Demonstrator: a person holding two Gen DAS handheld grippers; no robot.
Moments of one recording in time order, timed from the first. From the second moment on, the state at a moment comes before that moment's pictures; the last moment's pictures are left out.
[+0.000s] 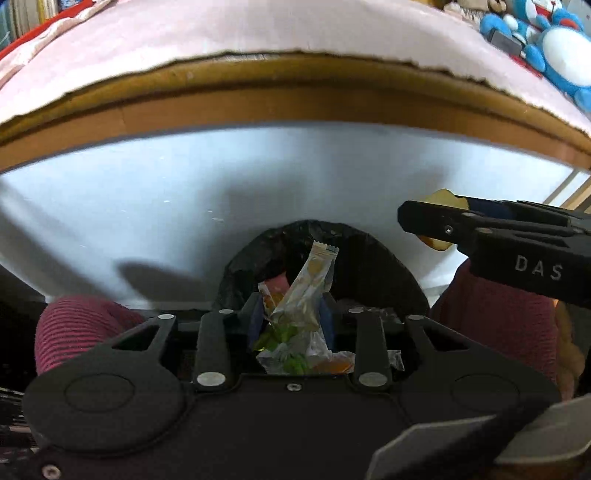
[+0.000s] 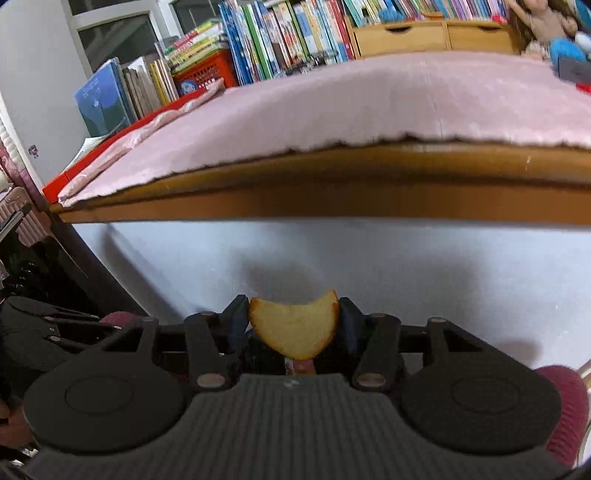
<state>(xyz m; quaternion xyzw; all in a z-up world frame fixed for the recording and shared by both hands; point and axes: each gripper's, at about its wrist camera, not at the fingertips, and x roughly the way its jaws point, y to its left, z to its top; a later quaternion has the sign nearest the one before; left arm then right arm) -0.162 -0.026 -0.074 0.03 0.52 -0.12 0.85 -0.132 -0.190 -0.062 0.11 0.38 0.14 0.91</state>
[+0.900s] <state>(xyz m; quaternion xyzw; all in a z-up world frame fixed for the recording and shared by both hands) -0.141 -0.039 -0.116 0.04 0.55 -0.10 0.83 -0.112 -0.183 -0.111 0.14 0.44 0.13 0.88</state>
